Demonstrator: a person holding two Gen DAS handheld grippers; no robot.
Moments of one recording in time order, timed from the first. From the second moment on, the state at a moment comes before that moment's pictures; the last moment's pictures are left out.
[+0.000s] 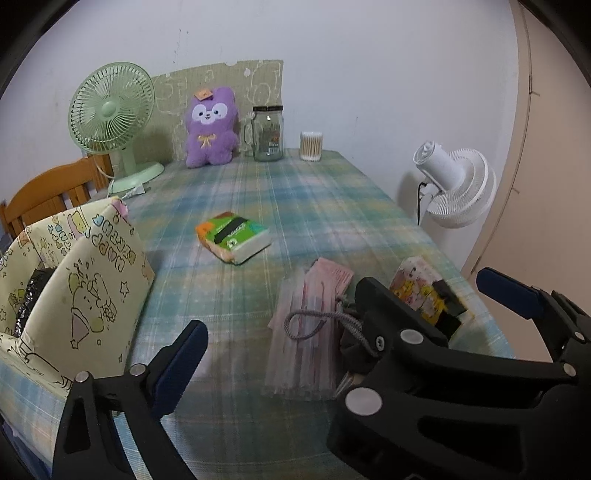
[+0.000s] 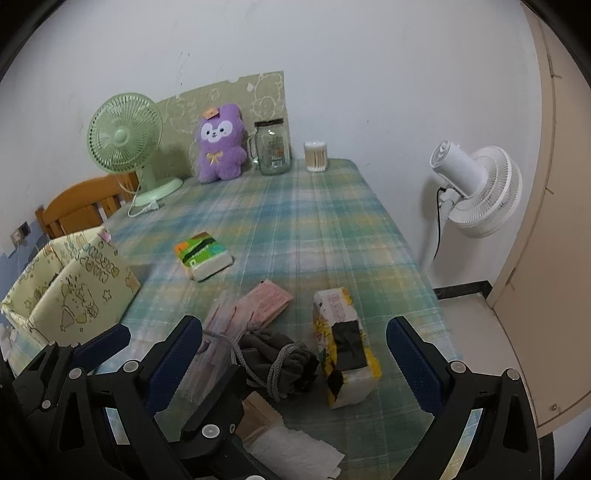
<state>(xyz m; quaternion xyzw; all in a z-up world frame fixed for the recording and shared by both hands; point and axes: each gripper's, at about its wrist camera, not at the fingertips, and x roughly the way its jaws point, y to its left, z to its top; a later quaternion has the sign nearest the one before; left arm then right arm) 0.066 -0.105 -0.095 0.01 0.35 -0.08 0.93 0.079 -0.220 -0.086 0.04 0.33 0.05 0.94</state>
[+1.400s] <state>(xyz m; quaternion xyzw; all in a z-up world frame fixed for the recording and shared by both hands) 0.084 -0.097 -0.094 0.06 0.39 -0.04 0.92 0.098 -0.209 -0.079 0.04 0.34 0.05 0.94</state>
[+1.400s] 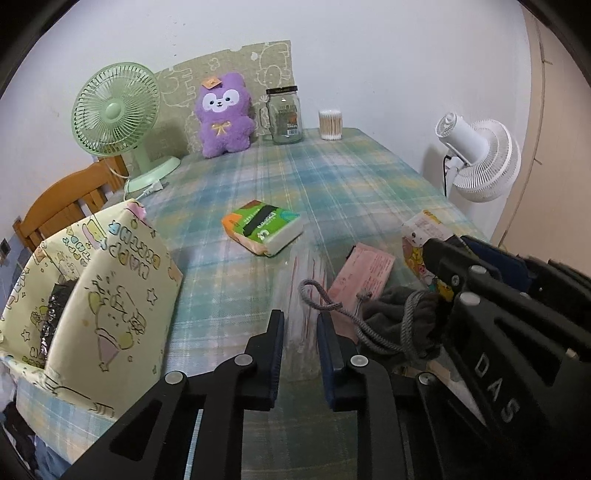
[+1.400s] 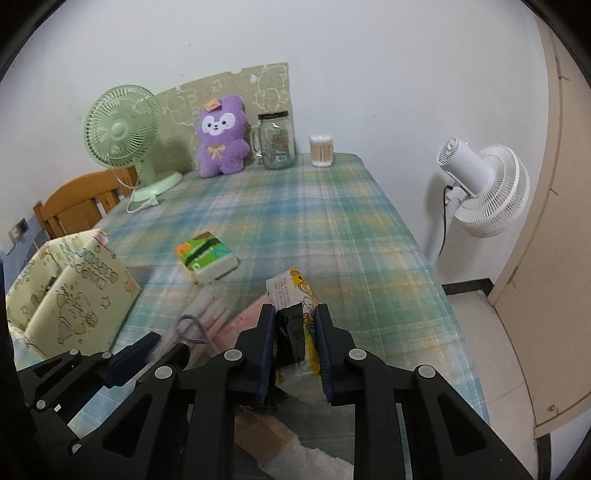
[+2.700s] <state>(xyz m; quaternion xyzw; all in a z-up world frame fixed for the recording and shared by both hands) 0.073 -0.089 -0.001 0.06 0.31 -0.07 0.95 0.082 -0.201 0.014 0.05 0.26 0.06 0.96</state>
